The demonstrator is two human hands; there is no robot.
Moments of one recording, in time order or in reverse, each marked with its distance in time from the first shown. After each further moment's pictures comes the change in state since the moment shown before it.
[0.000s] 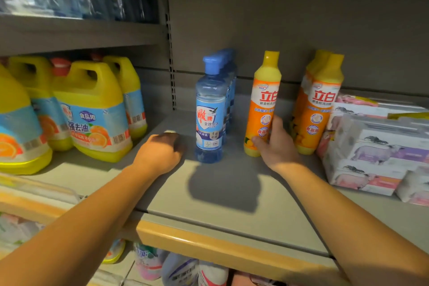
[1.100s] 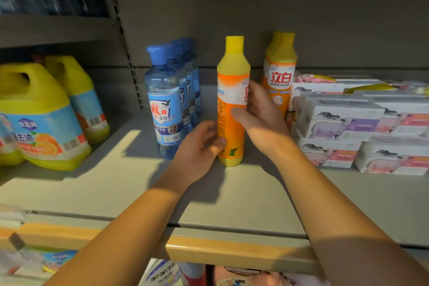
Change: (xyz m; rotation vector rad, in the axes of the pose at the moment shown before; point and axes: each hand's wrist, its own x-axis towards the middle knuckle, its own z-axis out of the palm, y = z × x) left_hand -0.026 0.152 0.022 -1.020 -0.028 0.259; right_hand -0.012 -0.003 -0.053 0.429 0.000 -0.132
